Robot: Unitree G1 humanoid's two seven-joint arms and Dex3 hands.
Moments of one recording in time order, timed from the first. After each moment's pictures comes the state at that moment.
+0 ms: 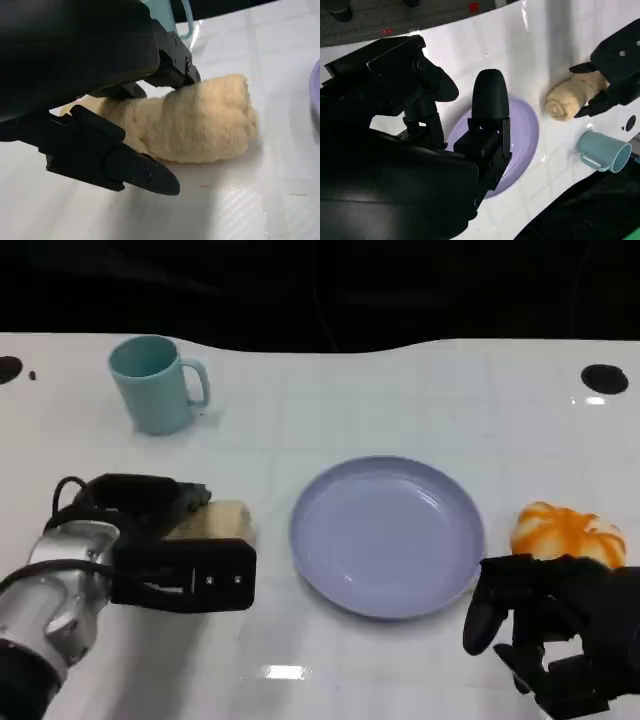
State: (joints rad) left arm -0.57 0.39 -0.49 0.63 0.80 0.04 -0.16; right arm 0.10 -0.44 0.16 -0.70 -0.05 0.64 0.39
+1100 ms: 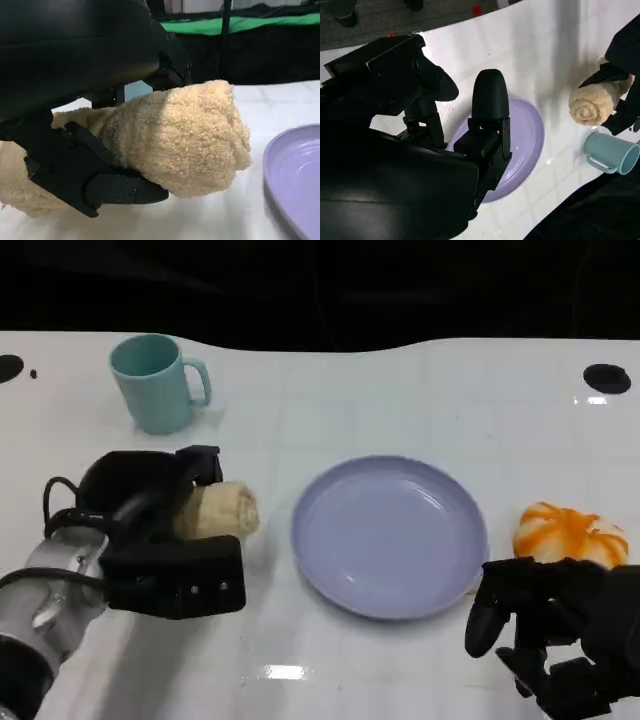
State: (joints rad) left arm -0.58 0.38 -0.44 0.72 0.71 -0.24 0.19; right arm 0.10 -0.44 0.16 -0.70 -0.05 0.66 0.39
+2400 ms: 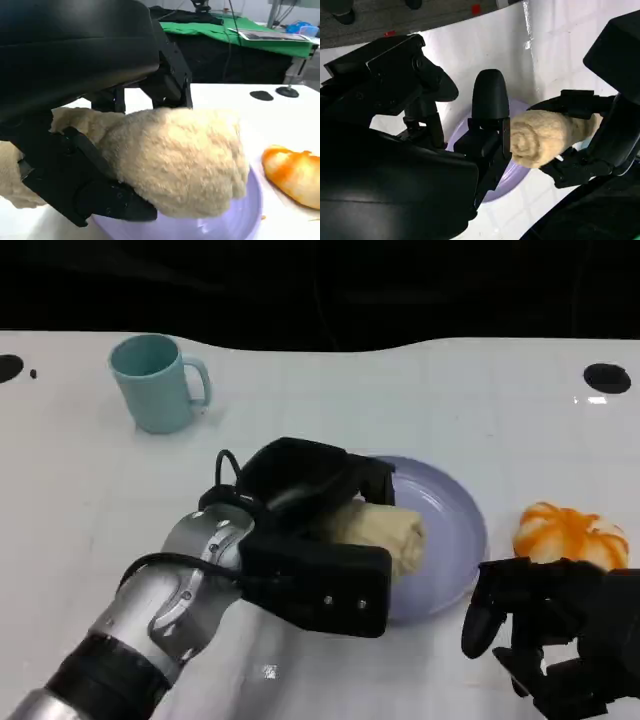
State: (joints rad) left arm -0.58 0.17 -0.51 0.35 0.70 -0.13 -0.13; right arm 0.10 -0.44 0.17 -0.69 -0.06 0.64 0.39
